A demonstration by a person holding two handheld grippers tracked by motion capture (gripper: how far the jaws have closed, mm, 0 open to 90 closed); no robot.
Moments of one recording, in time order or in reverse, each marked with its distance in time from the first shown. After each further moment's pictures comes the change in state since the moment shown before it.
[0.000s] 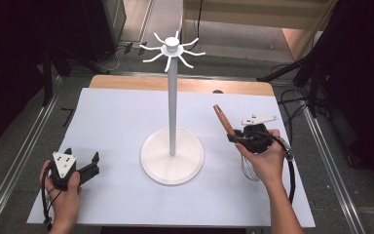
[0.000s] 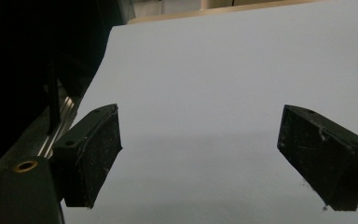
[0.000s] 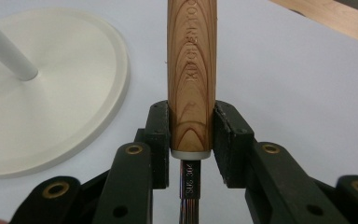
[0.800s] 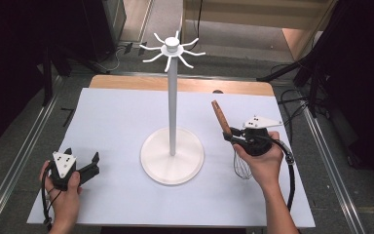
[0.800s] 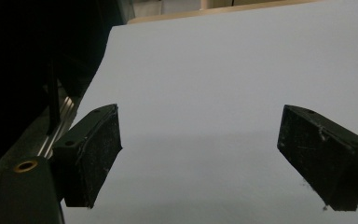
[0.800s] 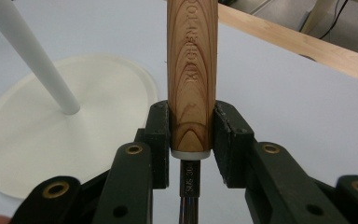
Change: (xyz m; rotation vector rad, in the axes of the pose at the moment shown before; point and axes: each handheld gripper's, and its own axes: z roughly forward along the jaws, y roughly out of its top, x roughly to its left) left arm 0.000 0.000 0.000 0.000 0.000 0.001; right arm 0.014 0.000 -0.012 -0.161 0.056 -0.006
